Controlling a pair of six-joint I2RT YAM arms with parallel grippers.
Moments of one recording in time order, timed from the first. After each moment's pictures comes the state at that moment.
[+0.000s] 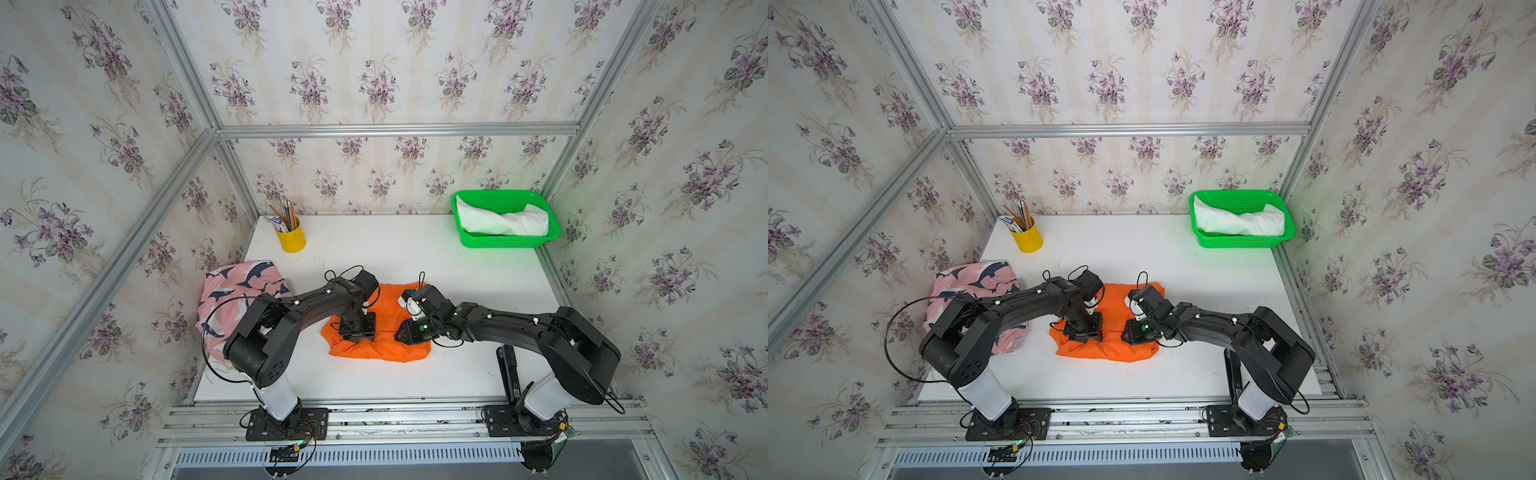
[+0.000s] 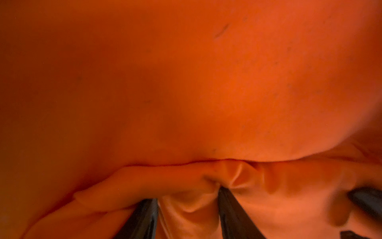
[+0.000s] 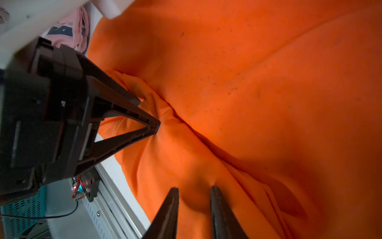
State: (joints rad) left arm -0.56 1.72 0.98 -0.80 0.21 -0.55; right arm 0.85 1.61 0.86 -0.26 -0.36 0.54
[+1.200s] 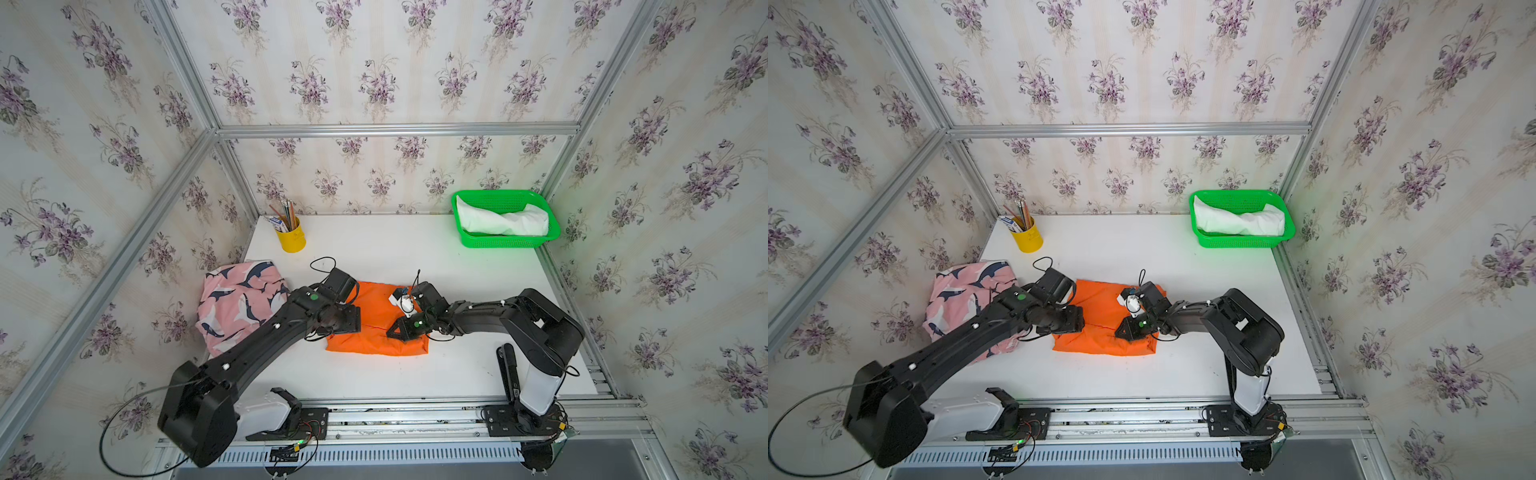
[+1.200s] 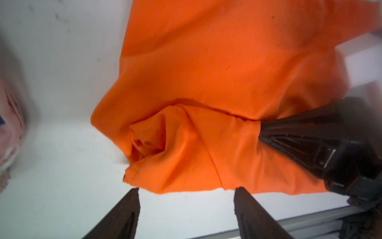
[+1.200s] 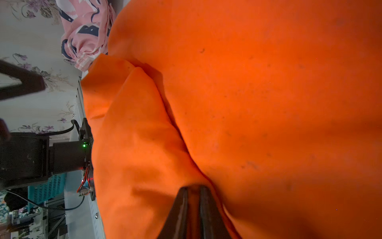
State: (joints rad) left arm -0.53 1.13 0.80 -0.88 0.08 -0.66; right arm 0.79 1.82 0.79 0.11 -0.56 0.48
